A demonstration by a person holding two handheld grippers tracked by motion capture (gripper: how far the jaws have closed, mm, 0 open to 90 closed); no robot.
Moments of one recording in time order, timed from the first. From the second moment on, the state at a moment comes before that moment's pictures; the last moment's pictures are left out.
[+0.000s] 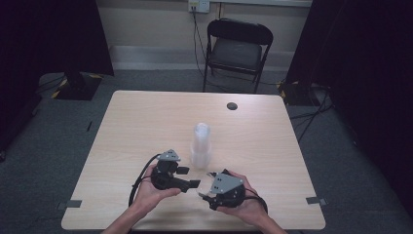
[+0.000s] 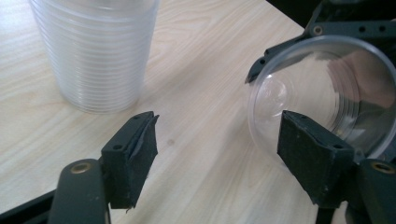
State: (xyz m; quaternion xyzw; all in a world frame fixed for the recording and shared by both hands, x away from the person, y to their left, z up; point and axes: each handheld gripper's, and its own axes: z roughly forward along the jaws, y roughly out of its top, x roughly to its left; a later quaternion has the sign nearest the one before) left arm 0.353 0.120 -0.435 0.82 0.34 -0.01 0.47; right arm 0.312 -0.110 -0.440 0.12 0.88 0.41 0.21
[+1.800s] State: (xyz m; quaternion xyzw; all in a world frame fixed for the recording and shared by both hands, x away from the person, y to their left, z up) left arm 0.335 0.182 -0.451 0.80 0.37 0.13 0.46; right arm 0.405 -0.200 -0.430 0.39 0.75 0.49 0.19
